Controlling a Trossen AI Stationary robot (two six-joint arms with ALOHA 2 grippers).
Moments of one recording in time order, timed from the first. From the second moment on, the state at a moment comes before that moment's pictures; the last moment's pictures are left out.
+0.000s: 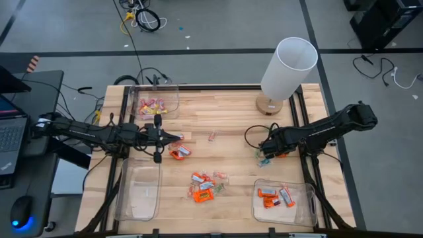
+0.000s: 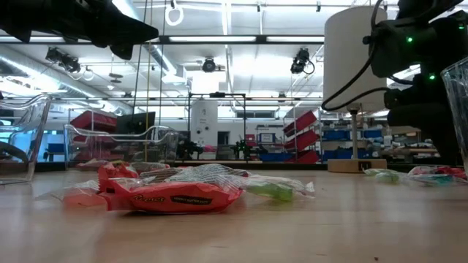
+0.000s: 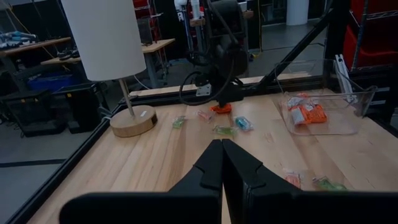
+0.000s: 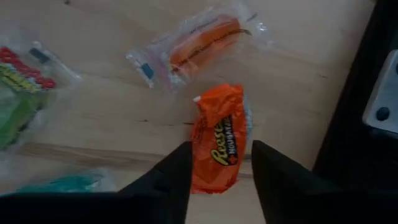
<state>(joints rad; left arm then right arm) -0.14 0.71 0.35 0.26 -0.22 0.10 0.15 1.31 0.64 -1.09 0.09 1.49</state>
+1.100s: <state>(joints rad) -0.14 0.71 0.35 0.26 -0.22 0.10 0.15 1.30 0.52 -0.93 0.07 1.53</state>
